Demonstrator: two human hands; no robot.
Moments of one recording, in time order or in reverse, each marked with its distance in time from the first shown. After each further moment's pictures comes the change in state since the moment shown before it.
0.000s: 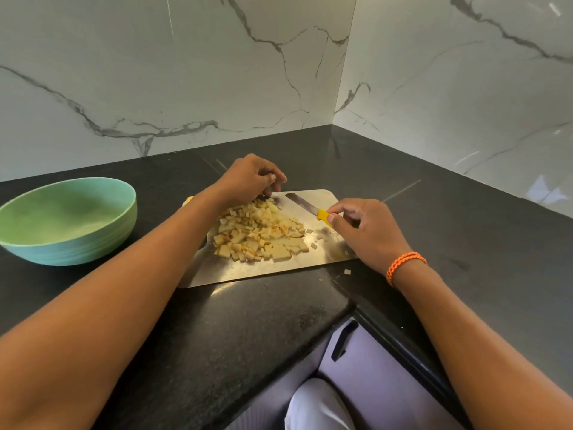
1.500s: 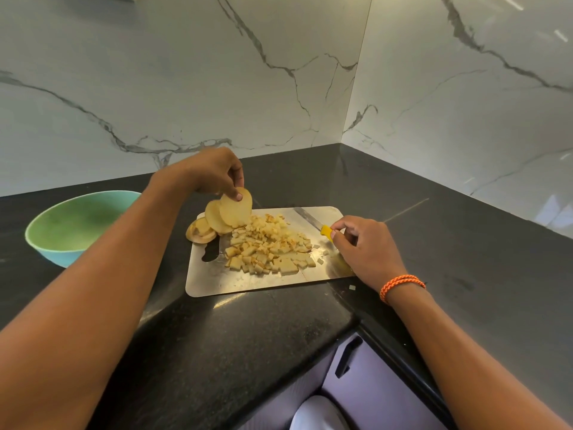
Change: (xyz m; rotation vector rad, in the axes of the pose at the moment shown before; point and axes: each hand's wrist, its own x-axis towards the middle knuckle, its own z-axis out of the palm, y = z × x) left_hand -0.020 0.014 -0.094 0.409 -0.140 -0.166; right_hand 0.003 -0.001 0.013 -0.088 0.063 -0.010
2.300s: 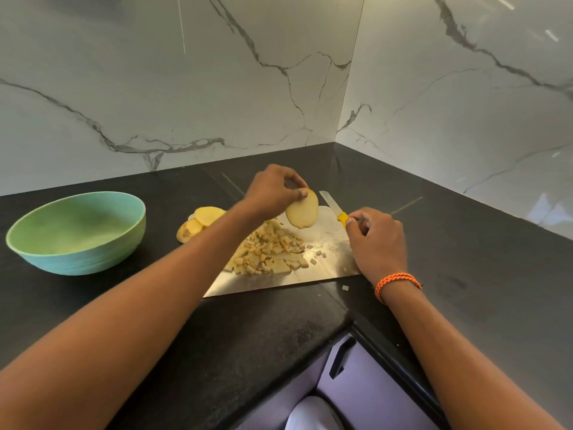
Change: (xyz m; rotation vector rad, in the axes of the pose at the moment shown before) left_hand 0.018 0.088 0.089 -0.500 0.282 0.088; right_hand 0.004 0.006 -0.003 -0.010 0.268 0.219
